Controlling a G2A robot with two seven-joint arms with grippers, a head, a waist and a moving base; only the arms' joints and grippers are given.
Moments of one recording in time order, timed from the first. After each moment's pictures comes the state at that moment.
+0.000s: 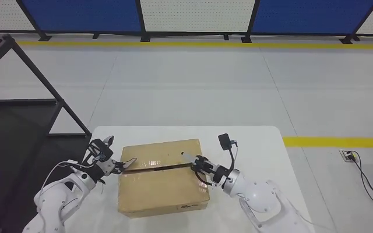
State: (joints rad) left arm 1.06 -1.04 -1.55 -1.50 1.46 -0.63 0.05; right arm -0.90 -1.29 1.07 -1.61 0.00 0.07 0.53
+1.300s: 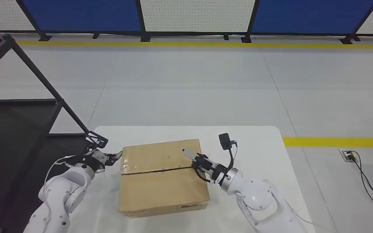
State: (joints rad) left arm 0.95 -1.05 -1.48 -1.35 1.41 -0.38 -0.23; right arm -0.89 -1.31 1.07 -1.57 -0.01 0.09 0.48
